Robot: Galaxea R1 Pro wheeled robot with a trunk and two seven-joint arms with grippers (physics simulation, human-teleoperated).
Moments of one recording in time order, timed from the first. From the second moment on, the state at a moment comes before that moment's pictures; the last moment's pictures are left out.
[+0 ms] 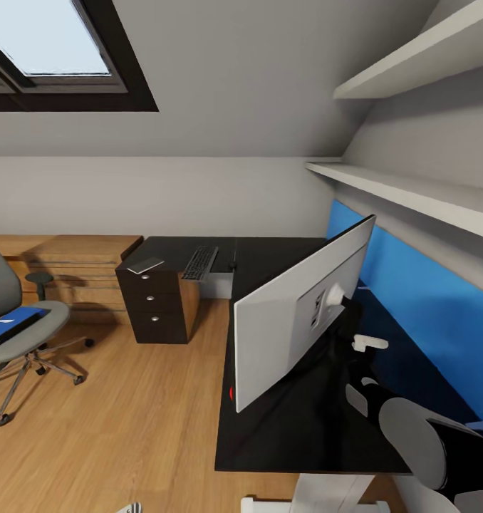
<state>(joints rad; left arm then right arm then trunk) 0.01 -0.03 0.15 -0.93 0.31 0.34 0.06 -0.95 -0.09 -0.27 0.01 0.13 -0.63 -0.13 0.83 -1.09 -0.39</state>
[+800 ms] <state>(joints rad) 0.01 -0.03 0.15 -0.93 0.31 0.34 0.06 -0.95 -0.10 -0.27 0.01 0.13 -0.63 -0.11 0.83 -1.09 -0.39</state>
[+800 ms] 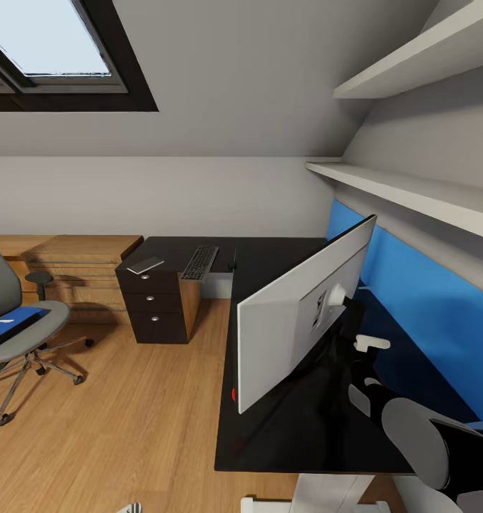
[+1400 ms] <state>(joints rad) 0.01 -0.03 0.15 -0.93 0.31 0.34 0.06 -0.95 -0.11 -0.27 0.00 0.12 -0.62 -0.11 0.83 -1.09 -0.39</state>
